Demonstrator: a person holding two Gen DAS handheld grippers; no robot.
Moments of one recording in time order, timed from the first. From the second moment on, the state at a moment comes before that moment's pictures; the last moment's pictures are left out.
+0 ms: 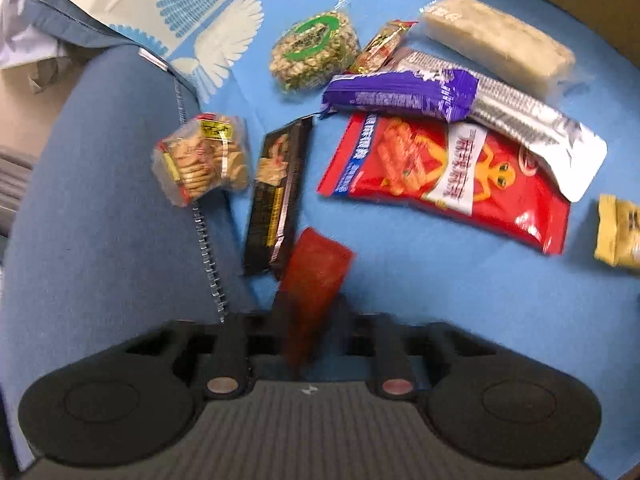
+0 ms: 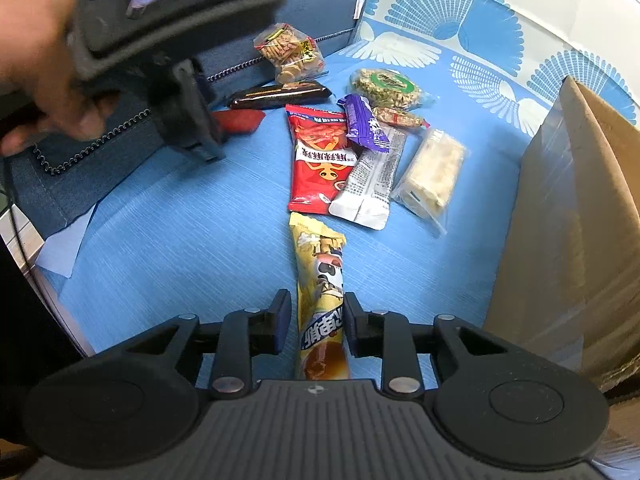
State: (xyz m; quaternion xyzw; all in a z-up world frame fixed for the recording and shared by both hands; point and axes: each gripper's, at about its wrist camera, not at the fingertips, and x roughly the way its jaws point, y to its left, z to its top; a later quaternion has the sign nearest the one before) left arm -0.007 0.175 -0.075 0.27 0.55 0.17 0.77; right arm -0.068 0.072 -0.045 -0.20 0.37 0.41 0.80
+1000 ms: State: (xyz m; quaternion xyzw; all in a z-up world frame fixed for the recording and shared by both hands) left arm -0.032 0.250 -0.024 -0.25 0.48 0.09 0.84; right arm -0.068 0.069 -0.043 -0.20 0.37 0.41 0.81
